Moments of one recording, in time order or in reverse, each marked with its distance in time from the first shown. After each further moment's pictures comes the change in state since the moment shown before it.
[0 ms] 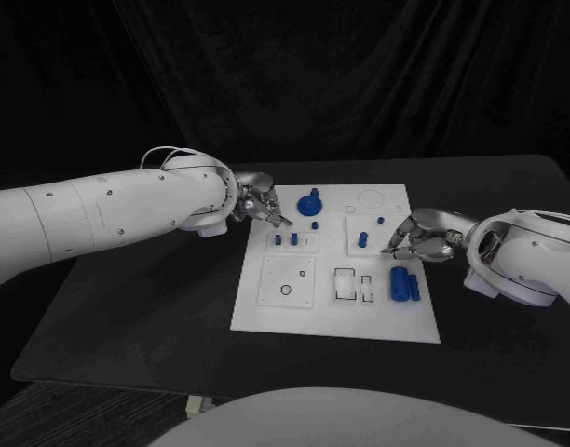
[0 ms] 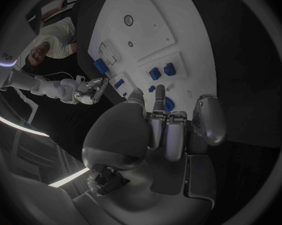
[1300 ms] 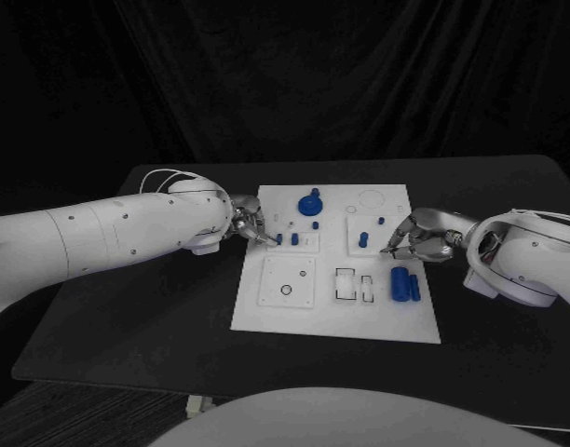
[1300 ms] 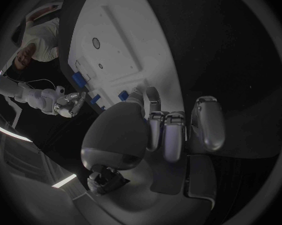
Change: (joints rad) left arm -0.094 0.020 -0.001 -0.080 -0.060 -0.004 -0.094; left_hand -0.005 -0.019 0.058 -0.008 -0.133 -0.027 -0.083 0.408 0.478 -0.007 -0.061 0.022 -0.065 0.001 -0.054 0.000 0.000 0.000 0.032 -0.047 0.042 0.000; right arm 0.001 0.000 0.000 0.004 0.000 -0.002 0.003; right_hand -0.004 0.004 -0.003 0.003 -0.007 0.000 0.000 0.000 0.001 0.005 -0.002 0.000 0.000 0.001 0.004 0.000 0.000 0.000 0.000 0.000 0.004 0.000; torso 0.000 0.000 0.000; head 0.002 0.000
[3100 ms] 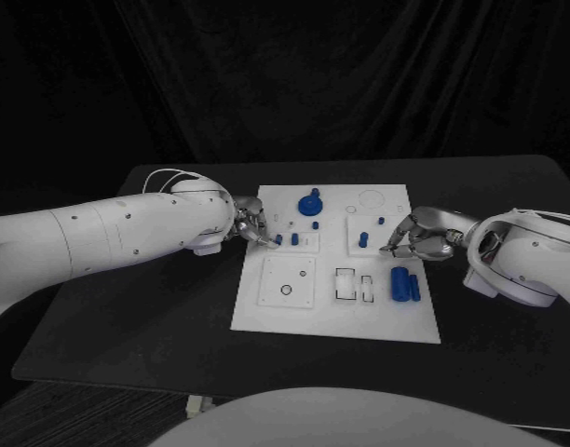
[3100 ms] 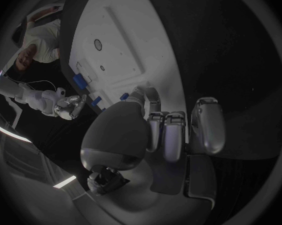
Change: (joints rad) left arm 0.000 0.009 0.000 0.000 -0.001 0.020 -0.003; left_hand -0.001 -0.018 0.049 0.007 0.000 0.000 0.000 0.039 0.025 0.003 -0.003 0.010 0.000 0.000 0.000 0.000 0.000 0.000 0.007 -0.007 0.018 0.000; right arm 0.001 -0.001 0.000 0.001 0.000 -0.011 0.006; right_hand -0.010 0.008 -0.012 0.012 -0.016 0.000 0.000 0.004 0.000 0.004 0.003 0.006 0.000 -0.002 -0.004 0.005 0.000 -0.016 0.007 0.000 0.018 0.000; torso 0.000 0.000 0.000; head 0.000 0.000
